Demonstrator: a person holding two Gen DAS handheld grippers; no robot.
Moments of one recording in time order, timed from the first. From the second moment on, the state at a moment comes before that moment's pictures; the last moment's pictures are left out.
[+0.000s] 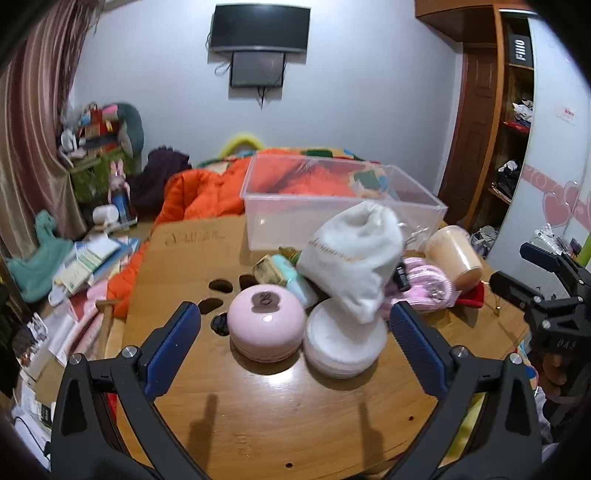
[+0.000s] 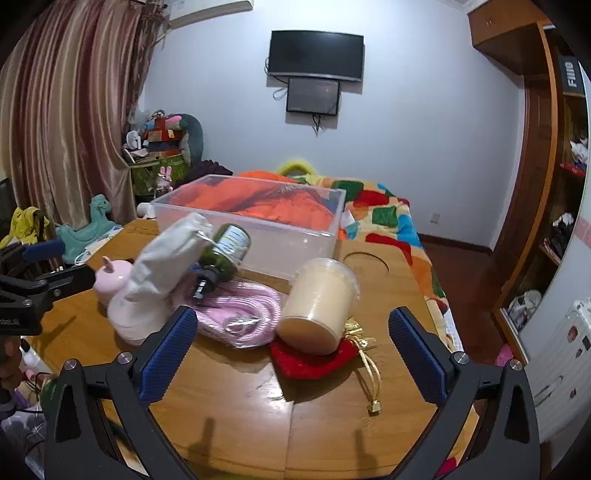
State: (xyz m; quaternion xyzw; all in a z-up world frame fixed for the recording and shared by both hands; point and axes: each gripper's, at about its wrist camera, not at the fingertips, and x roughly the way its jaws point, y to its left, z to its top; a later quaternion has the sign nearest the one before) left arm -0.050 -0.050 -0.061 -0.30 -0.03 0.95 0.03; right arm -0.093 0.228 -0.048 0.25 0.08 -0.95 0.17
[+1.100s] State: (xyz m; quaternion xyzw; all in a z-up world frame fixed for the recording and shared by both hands) left arm -0.103 -0.088 -0.106 -0.41 -0.03 0.91 0.06; right arm -0.205 0.243 -0.074 0.40 0.02 -0.88 0.24
